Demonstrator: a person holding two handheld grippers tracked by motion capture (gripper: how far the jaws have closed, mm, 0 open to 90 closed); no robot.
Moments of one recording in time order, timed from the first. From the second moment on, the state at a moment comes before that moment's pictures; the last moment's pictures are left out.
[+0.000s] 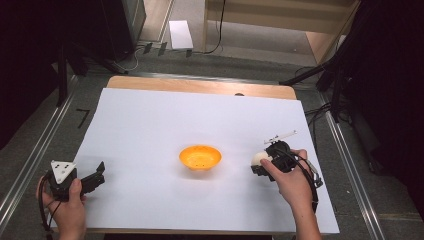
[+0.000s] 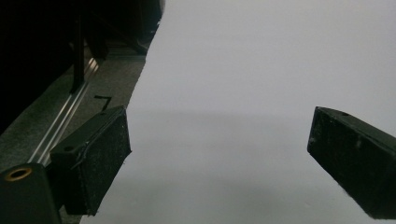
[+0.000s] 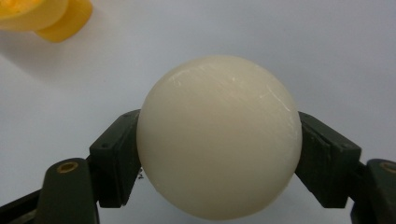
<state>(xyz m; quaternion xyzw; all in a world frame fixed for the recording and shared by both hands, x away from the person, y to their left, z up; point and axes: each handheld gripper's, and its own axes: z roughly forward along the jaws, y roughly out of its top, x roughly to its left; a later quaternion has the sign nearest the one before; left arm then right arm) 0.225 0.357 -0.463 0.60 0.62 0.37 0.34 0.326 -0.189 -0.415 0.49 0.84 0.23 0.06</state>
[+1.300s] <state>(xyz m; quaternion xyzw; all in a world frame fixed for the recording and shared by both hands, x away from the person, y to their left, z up) 0.226 0.359 -0.463 0.59 0.63 0.37 0.34 0.337 -0.126 -0.385 0.44 0.87 0.24 0.05</state>
